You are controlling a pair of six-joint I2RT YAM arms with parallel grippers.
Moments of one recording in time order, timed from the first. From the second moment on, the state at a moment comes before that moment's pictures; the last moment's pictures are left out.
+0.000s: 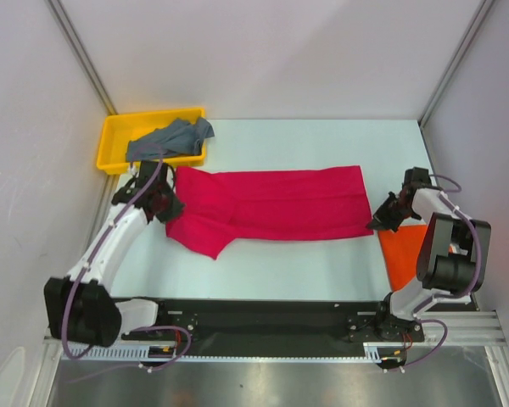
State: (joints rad) left arm -0.15 1.19 0.96 -0.77 -0.10 -0.72; right arm -0.23 1.58 0.93 -0.62 -0.30 0.52
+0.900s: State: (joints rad) left arm -0.11 1.67 1.32 -0.72 -0.10 -0.64; right arm -0.19 1.92 1.32 -0.68 -0.35 0.48
